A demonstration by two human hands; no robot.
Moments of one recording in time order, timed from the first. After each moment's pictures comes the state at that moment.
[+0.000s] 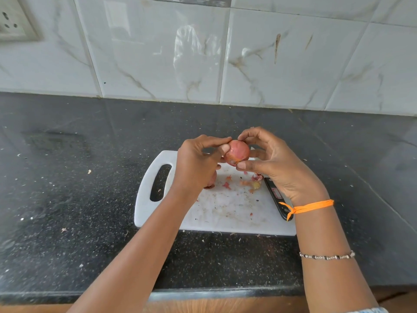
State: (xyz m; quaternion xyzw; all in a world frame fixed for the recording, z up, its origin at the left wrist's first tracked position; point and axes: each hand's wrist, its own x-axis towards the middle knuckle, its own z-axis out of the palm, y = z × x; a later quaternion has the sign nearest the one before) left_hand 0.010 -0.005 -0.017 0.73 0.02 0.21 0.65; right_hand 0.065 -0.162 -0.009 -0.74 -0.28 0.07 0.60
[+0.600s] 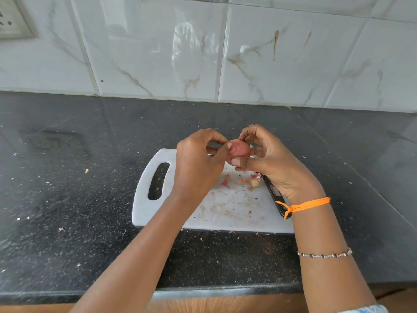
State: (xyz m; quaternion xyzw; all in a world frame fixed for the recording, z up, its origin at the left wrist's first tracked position) left_hand 0.005 -0.014 -0.016 0.80 0.01 0.32 0.51; right_hand 0.063 -0.156 -0.010 -0.72 -0.26 0.09 0.64
